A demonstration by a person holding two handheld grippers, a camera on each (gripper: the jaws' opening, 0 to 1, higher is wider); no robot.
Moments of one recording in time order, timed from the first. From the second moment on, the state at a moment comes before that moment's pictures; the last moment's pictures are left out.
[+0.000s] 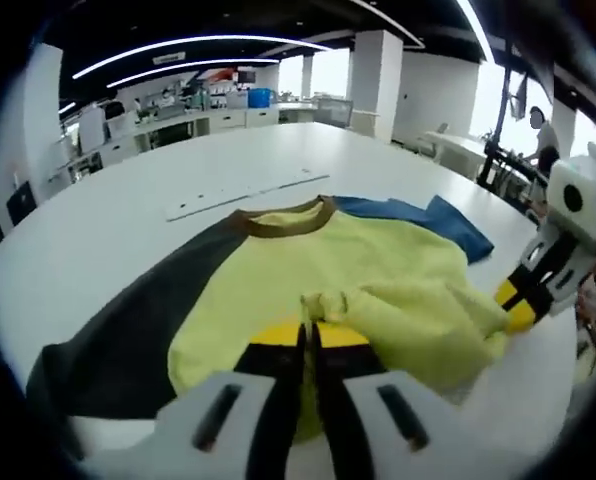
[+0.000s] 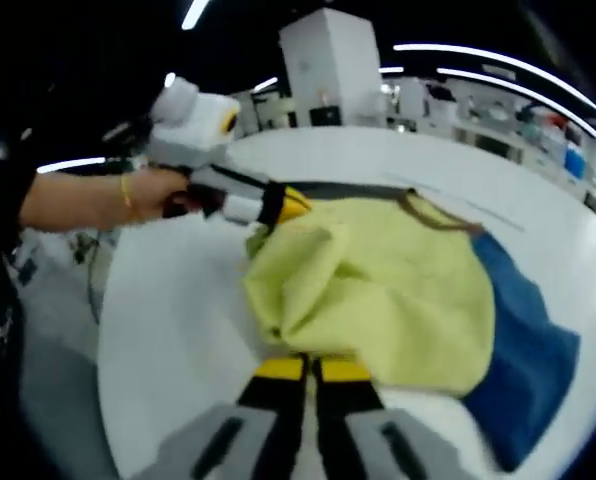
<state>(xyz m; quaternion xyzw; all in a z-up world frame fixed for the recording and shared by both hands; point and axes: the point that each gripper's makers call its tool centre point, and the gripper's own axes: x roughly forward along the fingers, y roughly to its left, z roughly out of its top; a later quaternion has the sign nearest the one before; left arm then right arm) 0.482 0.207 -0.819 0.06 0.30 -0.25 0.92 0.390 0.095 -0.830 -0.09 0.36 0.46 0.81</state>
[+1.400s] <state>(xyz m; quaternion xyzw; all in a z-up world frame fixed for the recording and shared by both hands) 0.404 0.217 -0.827 -0.12 0.29 -0.13 0.94 0.368 0.101 -0.832 -0.05 0.35 0.40 0.85</state>
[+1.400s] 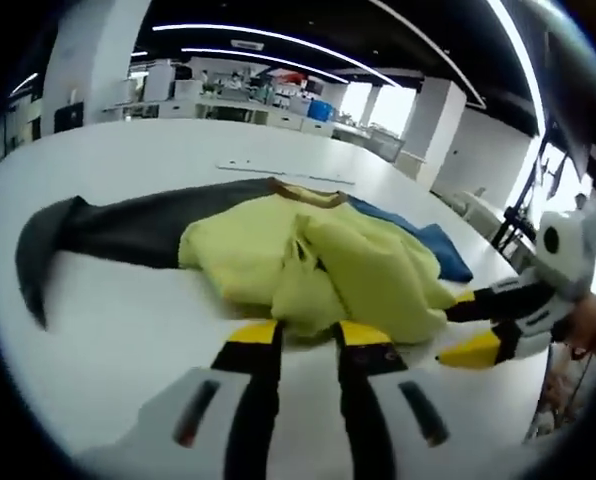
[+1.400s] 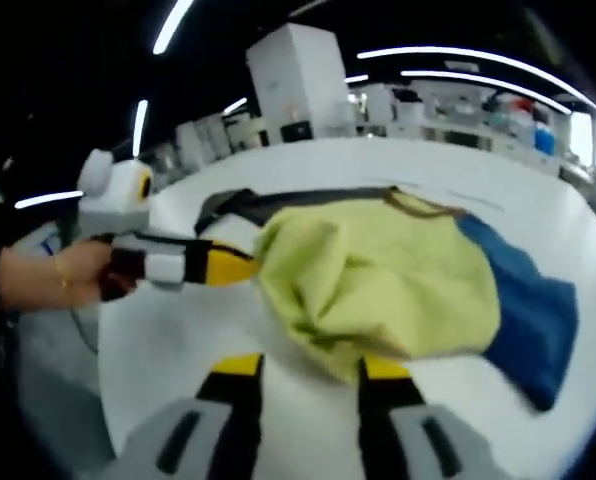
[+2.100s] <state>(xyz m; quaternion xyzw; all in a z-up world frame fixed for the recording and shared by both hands) 0.399 0.236 -0.813 -0.13 0.27 -0.14 0.94 0.377 0.091 -0.820 -0.04 0.32 0.37 0.87</state>
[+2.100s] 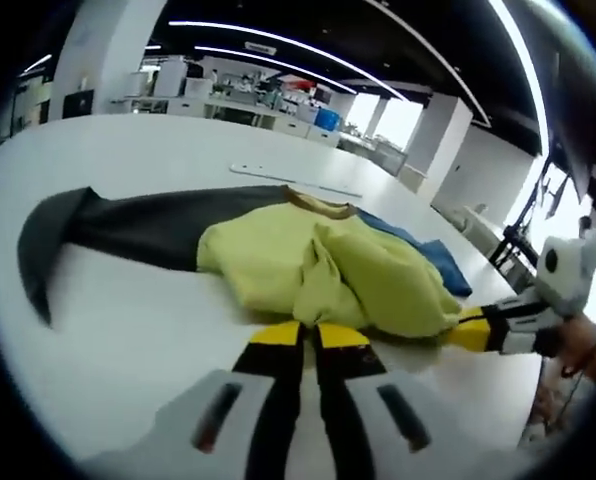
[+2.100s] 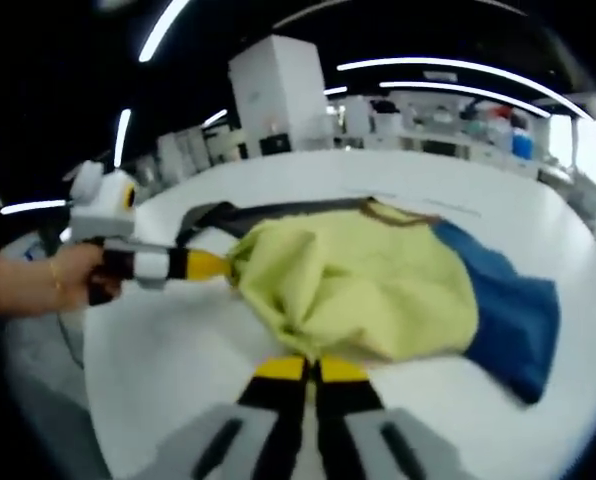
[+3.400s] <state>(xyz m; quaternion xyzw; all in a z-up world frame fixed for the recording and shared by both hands) 0.292 0.259 -0.749 -0.02 0.27 -0.25 0.93 0.308 0.013 -0.777 -0.08 0.32 0.36 0.87</state>
